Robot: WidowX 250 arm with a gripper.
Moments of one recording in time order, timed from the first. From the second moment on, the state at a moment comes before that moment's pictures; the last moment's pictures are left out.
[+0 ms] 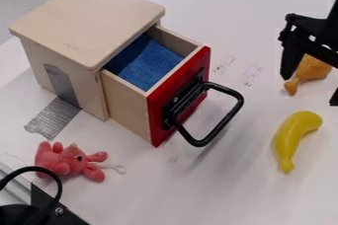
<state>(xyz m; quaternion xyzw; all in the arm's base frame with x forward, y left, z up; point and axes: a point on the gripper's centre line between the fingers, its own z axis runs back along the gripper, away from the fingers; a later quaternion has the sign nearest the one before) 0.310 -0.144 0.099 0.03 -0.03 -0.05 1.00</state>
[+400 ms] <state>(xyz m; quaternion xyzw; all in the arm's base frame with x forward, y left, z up) 0.323 -0.139 0.078 0.04 0.00 -0.05 1.00</state>
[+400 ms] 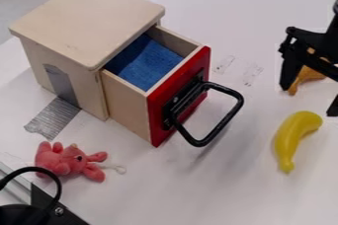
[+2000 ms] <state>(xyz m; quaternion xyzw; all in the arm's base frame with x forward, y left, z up) 0.418 -0.123 -0.004 0.02 0.04 -0.06 1.00</state>
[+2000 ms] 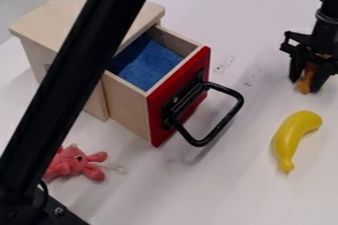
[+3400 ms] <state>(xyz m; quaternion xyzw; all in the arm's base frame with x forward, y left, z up) 0.289 0.073 0.161 0.02 -0.02 0.08 1.00</state>
